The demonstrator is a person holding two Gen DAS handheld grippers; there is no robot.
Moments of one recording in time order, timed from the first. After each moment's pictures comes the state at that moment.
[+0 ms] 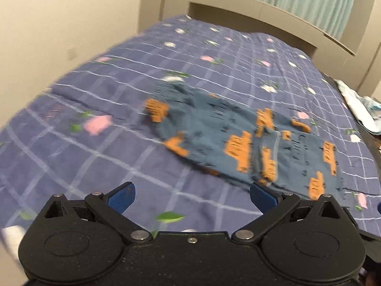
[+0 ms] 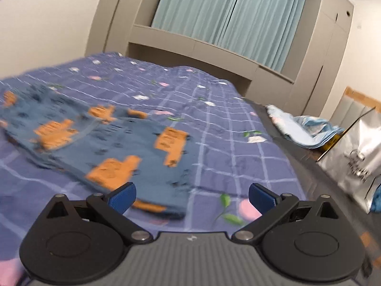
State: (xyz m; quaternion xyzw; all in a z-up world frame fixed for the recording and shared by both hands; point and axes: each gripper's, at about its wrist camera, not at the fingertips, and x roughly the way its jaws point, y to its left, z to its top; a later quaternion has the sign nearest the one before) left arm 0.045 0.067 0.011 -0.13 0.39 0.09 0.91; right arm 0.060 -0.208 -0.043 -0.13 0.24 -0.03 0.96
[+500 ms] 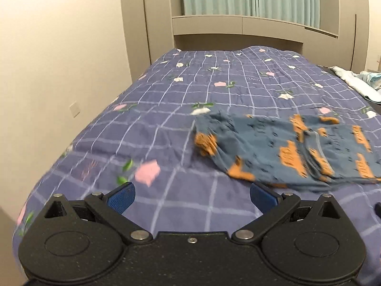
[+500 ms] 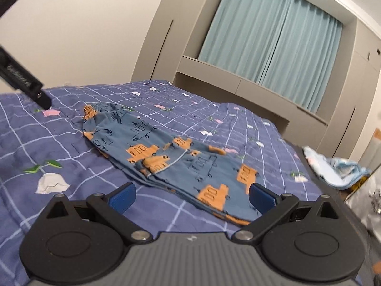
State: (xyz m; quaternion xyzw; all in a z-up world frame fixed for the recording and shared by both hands) left arm 0.058 0.142 -0.003 0.01 0.32 0.06 0.94; right arm 0.020 -0.110 -0.039 -0.21 0.17 0.06 0.96
